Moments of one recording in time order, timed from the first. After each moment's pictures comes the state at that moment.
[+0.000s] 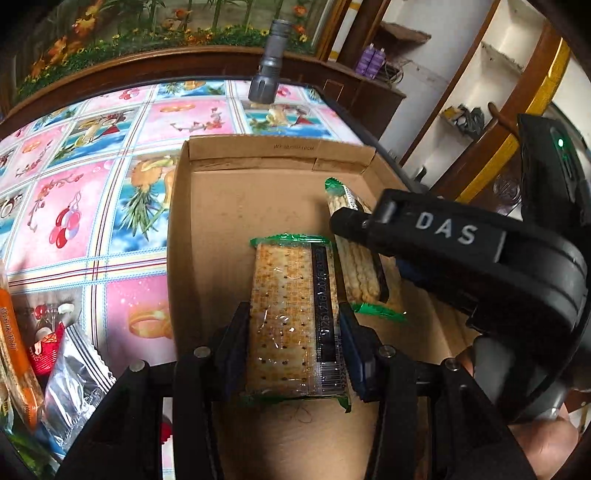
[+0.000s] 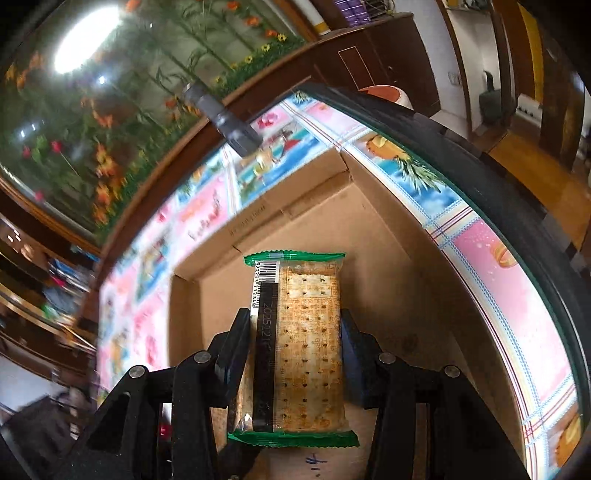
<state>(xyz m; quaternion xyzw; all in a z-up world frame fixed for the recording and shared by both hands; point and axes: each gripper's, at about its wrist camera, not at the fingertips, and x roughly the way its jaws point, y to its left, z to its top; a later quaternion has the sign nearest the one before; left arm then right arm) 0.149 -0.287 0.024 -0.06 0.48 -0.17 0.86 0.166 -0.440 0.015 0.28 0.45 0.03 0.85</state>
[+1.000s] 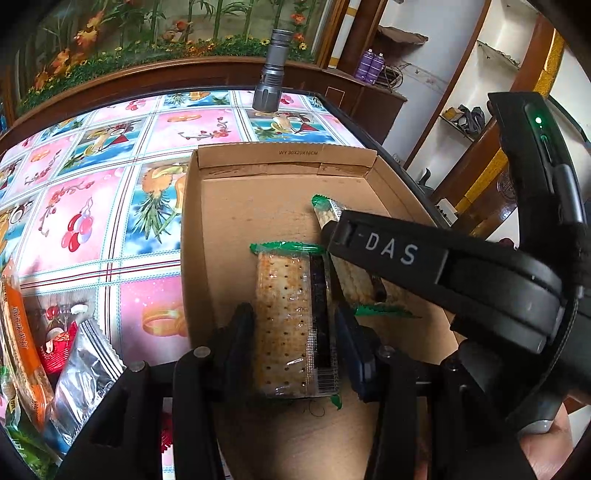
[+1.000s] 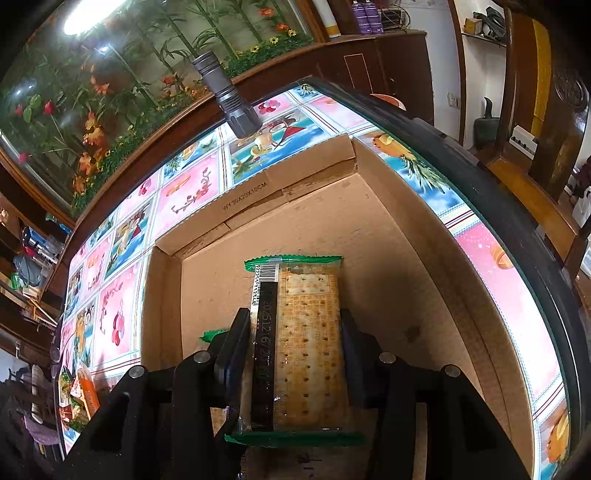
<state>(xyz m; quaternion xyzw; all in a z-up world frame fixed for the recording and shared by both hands) 0.140 -0.282 0.028 -0.04 0.46 -0.16 0.87 0.165 -0.417 0.015 0.21 0.46 0.00 0.86</state>
